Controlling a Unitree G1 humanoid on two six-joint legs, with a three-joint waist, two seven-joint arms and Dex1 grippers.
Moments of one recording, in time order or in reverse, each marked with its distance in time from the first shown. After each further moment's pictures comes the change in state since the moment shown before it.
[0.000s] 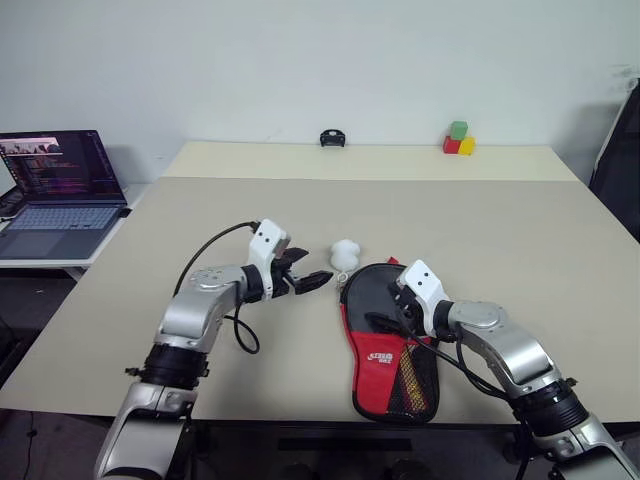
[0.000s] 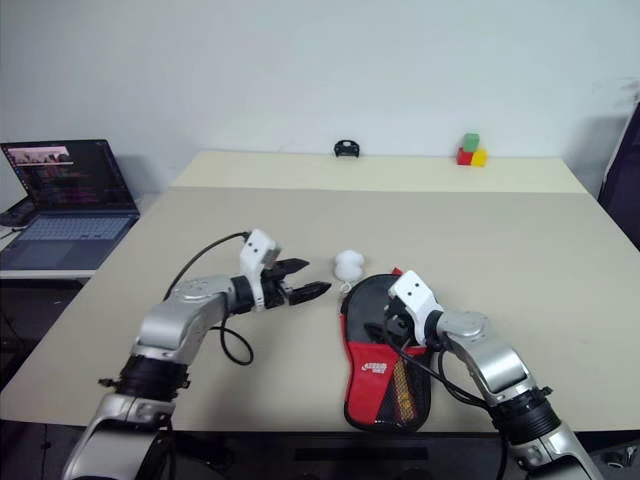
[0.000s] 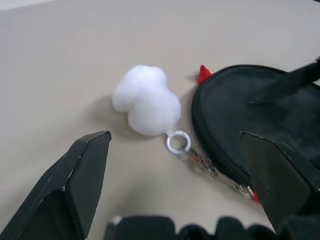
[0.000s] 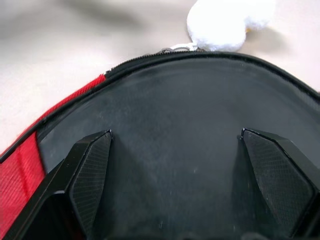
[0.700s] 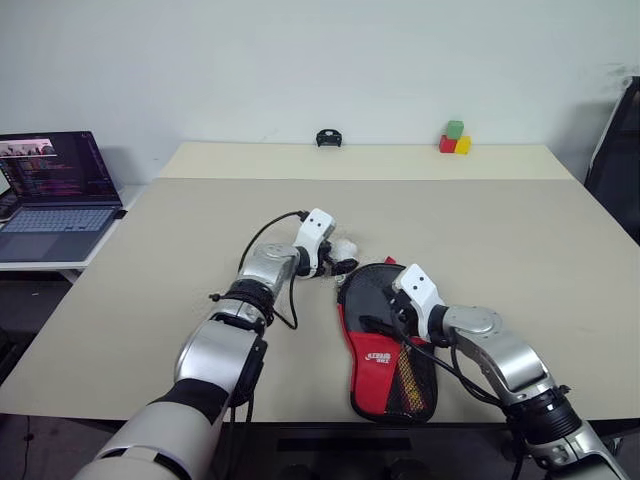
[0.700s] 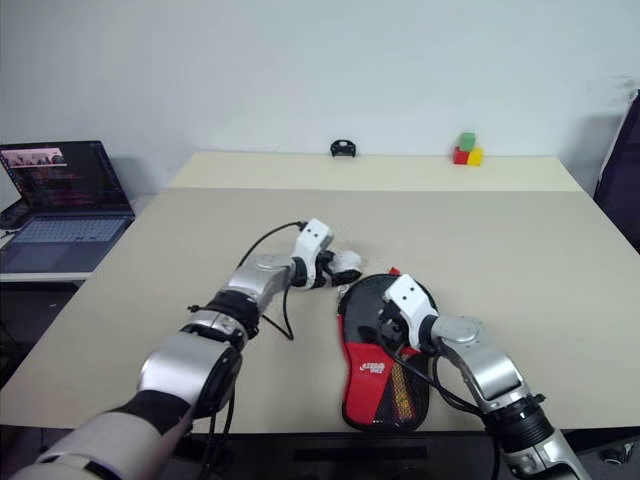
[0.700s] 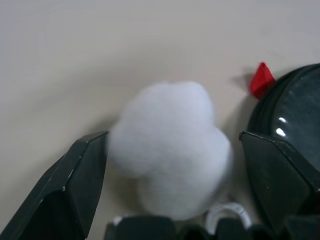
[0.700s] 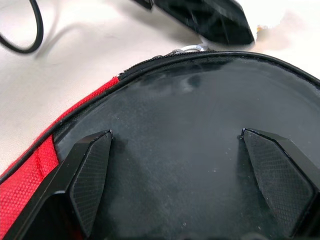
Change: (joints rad) left arm -0.465 -0.247 -0.006 0.942 0.233 -0.323 0.079; right arm 0.019 0.058 0.001 -0.025 -0.031 0.016 -0.004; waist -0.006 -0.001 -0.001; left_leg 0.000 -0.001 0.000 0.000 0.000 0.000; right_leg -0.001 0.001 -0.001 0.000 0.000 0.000
